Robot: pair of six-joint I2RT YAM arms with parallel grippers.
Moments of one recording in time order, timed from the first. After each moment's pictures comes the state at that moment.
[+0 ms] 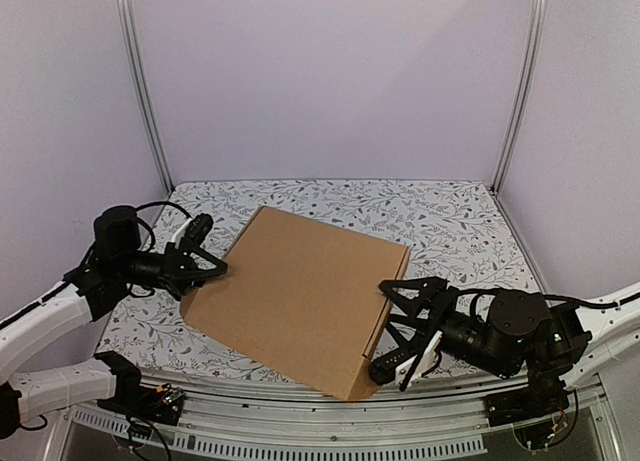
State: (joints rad) left arm -0.40 0.82 0.48 0.10 1.16 -1.04; right arm 1.57 0.99 0.62 0.17 0.68 -1.36
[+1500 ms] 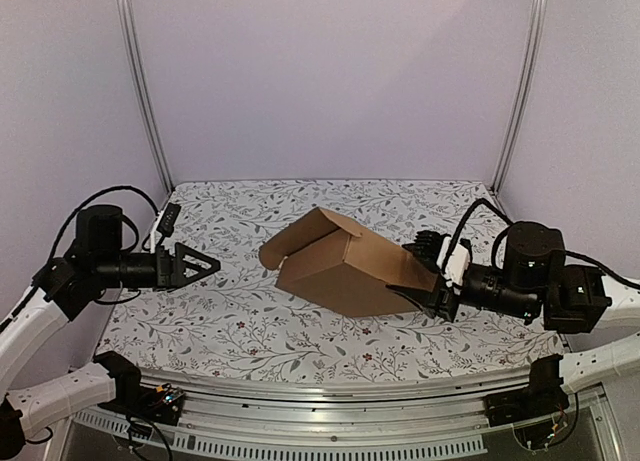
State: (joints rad) left arm -0.39 0.68 0.67 -0.49 0.65 -0.55; right arm 1.23 0.89 0.76 -0.10 0.23 -0.35
